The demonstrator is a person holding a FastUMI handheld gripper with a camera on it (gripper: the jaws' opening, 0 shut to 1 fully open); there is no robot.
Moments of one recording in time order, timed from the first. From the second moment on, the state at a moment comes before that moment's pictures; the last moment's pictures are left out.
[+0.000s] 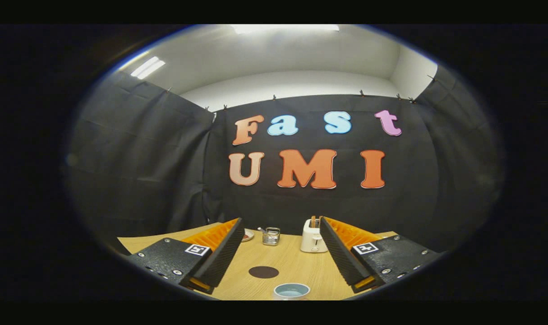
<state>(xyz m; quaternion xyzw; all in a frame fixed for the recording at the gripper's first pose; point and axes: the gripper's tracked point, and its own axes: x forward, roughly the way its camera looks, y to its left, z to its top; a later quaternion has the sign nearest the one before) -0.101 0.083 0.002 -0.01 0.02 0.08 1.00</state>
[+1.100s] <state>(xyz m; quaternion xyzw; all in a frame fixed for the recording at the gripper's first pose) -0.120 0.146 -0.107 0.04 0.11 0.13 0.99</state>
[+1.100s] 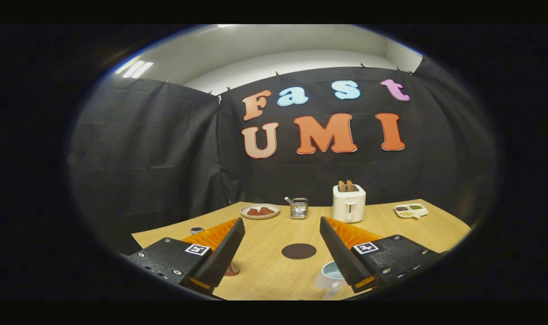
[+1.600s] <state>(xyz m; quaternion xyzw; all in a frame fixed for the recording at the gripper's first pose) -0.137 0.197 -0.148 0.02 0.12 0.18 0.98</state>
